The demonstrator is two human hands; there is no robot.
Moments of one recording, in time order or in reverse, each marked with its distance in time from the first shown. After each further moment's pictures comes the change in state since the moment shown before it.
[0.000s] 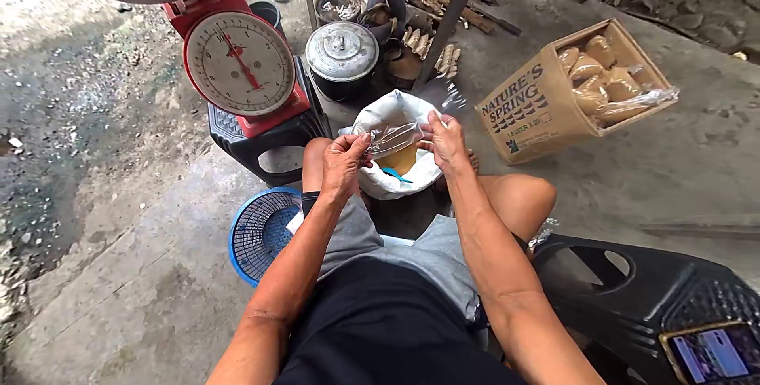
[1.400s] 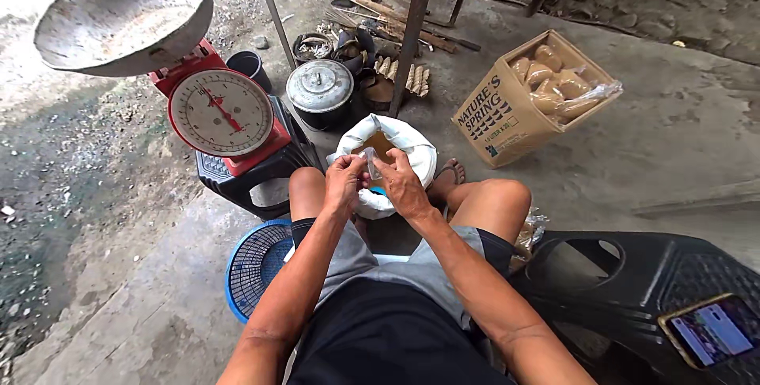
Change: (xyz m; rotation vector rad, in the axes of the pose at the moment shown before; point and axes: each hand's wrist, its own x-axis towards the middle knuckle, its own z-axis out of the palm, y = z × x) left_hand 0.015 -0.010 0.043 0.016 0.050 -0.237; right_hand -0.083 0.019 0.008 -0.814 -0.128 -0.899
